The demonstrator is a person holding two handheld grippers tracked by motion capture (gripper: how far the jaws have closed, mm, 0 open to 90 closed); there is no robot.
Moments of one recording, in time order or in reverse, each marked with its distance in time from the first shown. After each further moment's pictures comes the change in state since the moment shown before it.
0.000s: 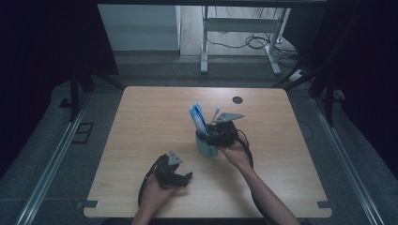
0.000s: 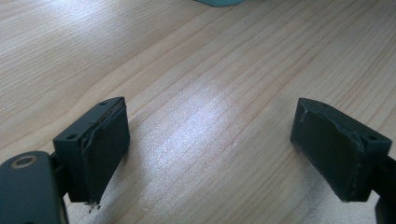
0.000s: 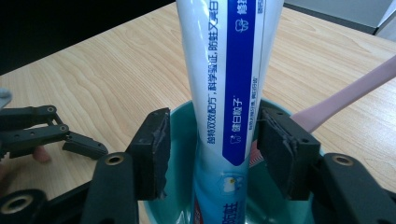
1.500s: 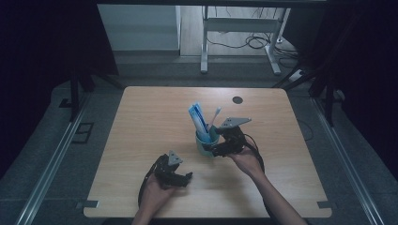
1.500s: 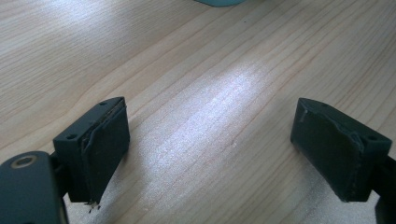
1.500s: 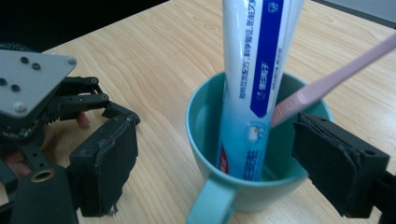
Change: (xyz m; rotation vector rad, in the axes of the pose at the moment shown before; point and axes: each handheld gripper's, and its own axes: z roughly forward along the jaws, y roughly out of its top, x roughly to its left) left arm 0.000 0.000 0.000 -0.002 0.002 -0.001; right arm 0.010 -0.007 -0.034 0.039 0.052 -0.035
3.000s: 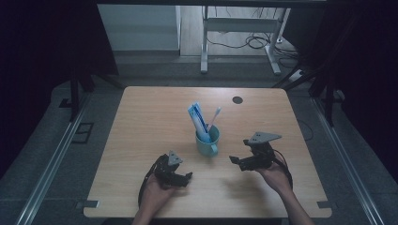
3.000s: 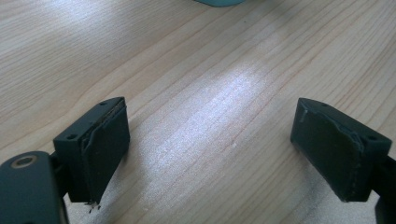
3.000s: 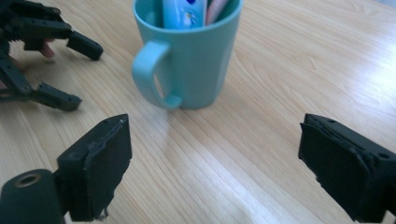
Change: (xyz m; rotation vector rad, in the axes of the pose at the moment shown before) left arm 0.000 0.000 0.000 0.003 -0.001 0.000; right arm -0.018 -0.065 -0.066 0.045 -0.127 0.005
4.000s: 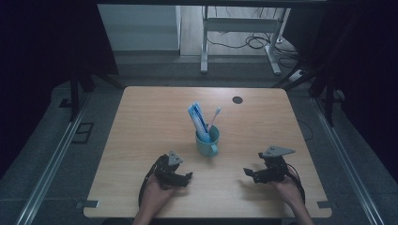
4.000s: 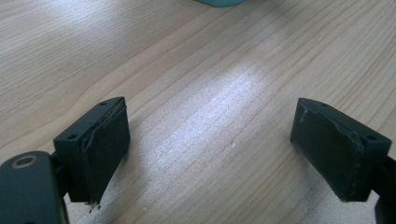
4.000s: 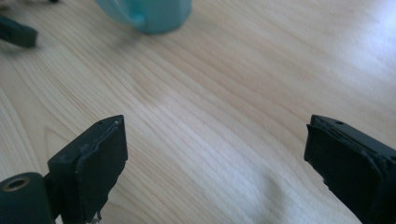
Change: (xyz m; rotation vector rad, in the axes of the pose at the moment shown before) left arm -0.001 0.000 0.000 -0.004 0.004 -0.009; right arm -0.017 -0.066 -0.013 0.058 -0.051 0.076
